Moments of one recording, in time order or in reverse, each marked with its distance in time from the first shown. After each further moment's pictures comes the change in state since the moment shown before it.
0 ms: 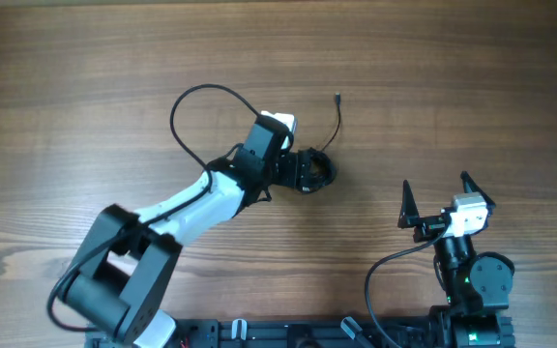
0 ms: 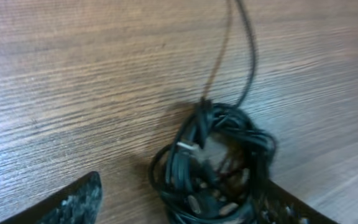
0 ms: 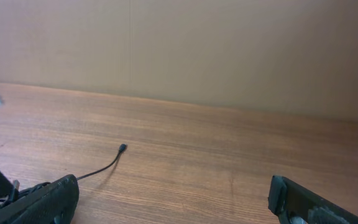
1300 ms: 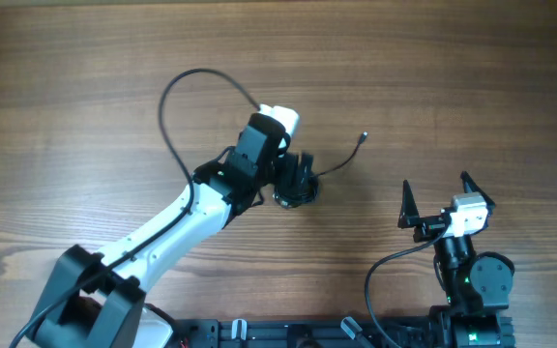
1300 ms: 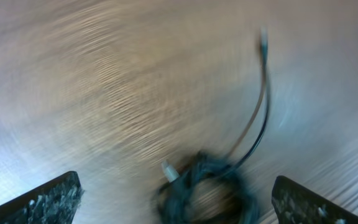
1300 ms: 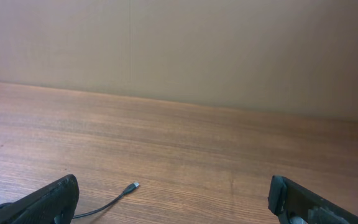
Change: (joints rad) left arm -0.022 -0.185 0.002 -0.113 -0.086 0.300; right arm 0.000 0.000 0.000 0.000 0.000 0.000
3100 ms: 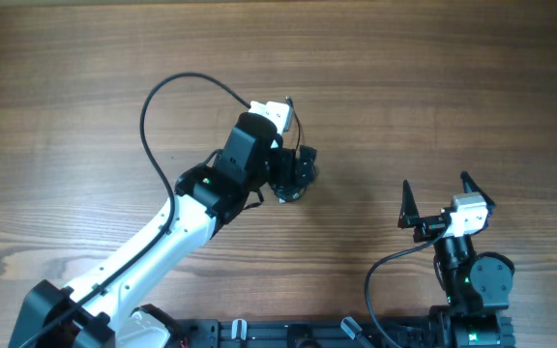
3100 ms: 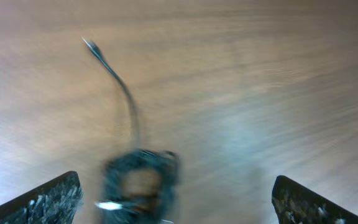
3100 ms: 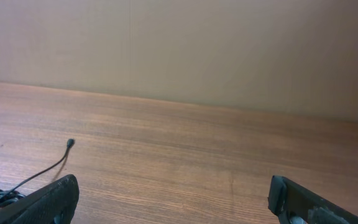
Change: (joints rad) left arm 0.001 -0.136 0.007 -0.032 0.034 -0.227; right arm 0.000 0.000 0.000 0.000 0.000 0.000
